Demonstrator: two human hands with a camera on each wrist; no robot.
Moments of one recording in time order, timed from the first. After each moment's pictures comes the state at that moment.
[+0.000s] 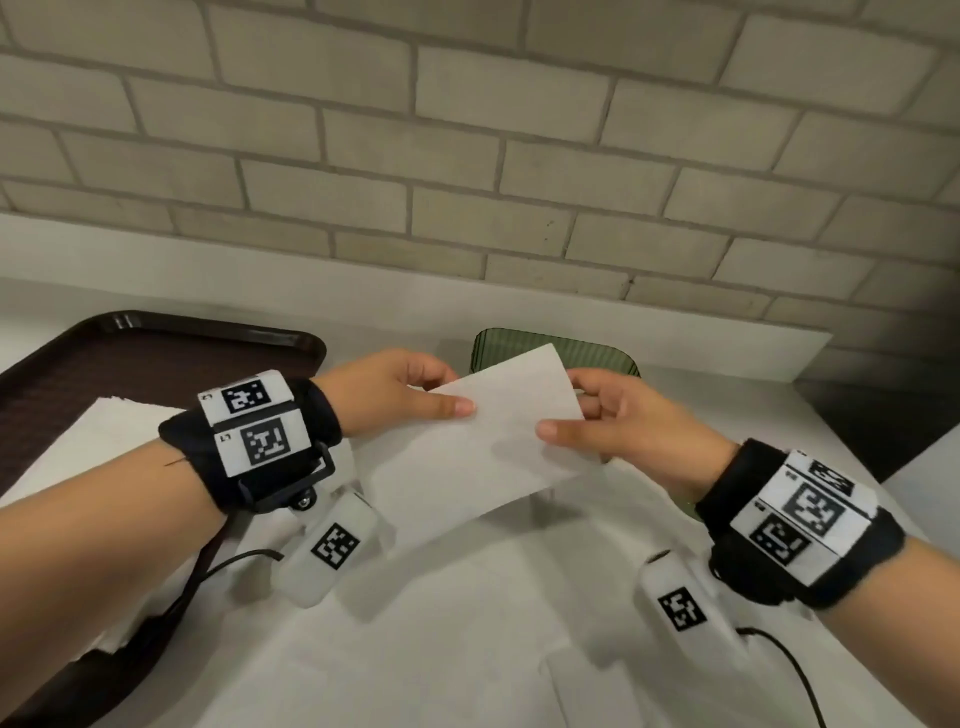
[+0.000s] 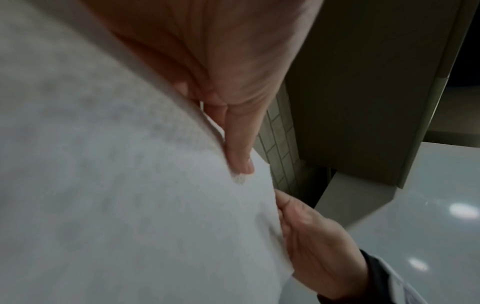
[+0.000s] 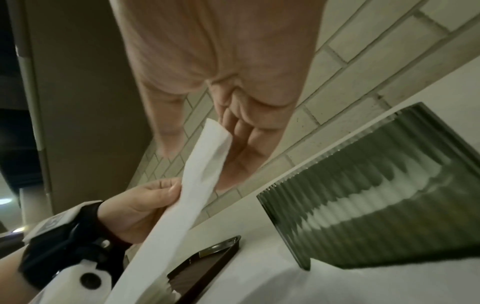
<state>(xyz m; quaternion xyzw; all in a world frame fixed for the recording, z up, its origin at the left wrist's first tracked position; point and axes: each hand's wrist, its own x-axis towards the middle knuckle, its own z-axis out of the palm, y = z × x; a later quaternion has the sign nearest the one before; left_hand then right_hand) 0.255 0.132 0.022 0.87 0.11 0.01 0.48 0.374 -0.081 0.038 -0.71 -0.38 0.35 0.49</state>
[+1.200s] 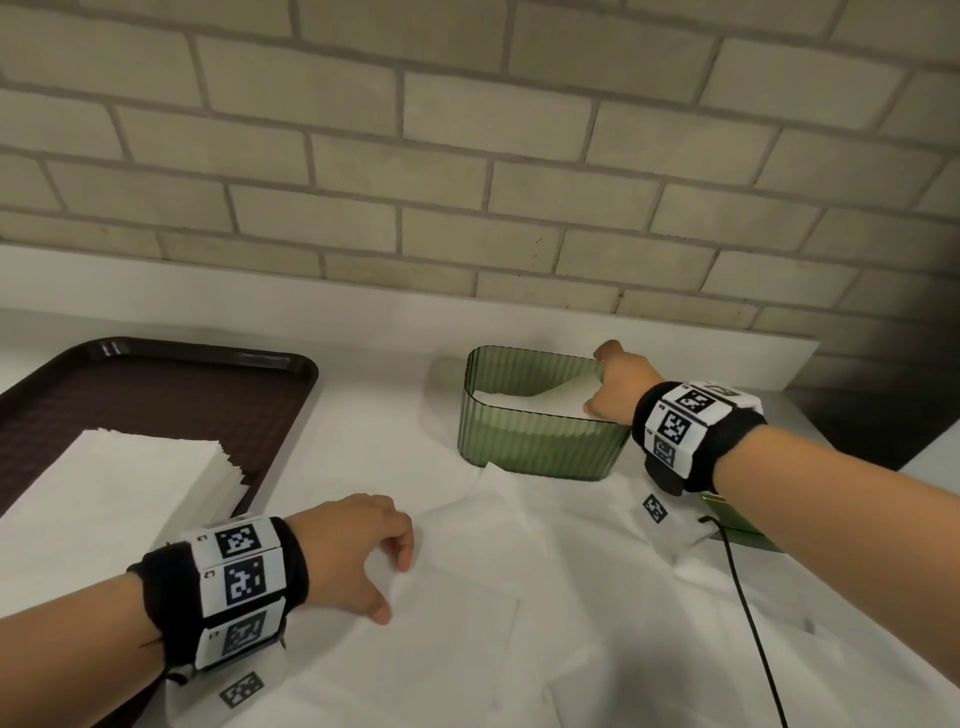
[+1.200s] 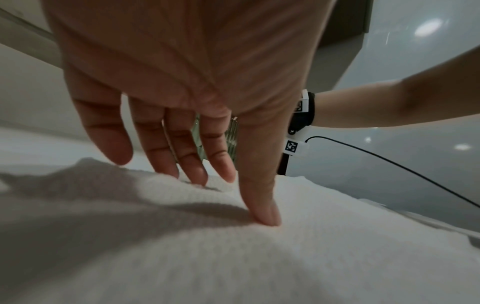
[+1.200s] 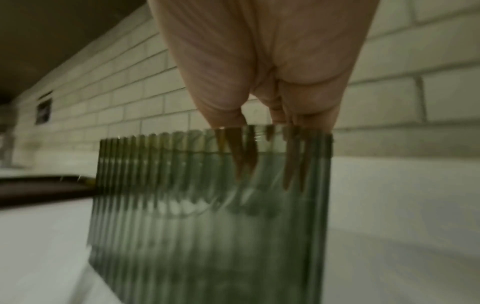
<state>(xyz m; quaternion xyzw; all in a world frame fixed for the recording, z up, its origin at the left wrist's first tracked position) 0.212 0.130 -0.062 0.97 0.04 -0.12 0.19 0.483 -0.036 0.008 -0.95 -0.27 0.07 0.11</state>
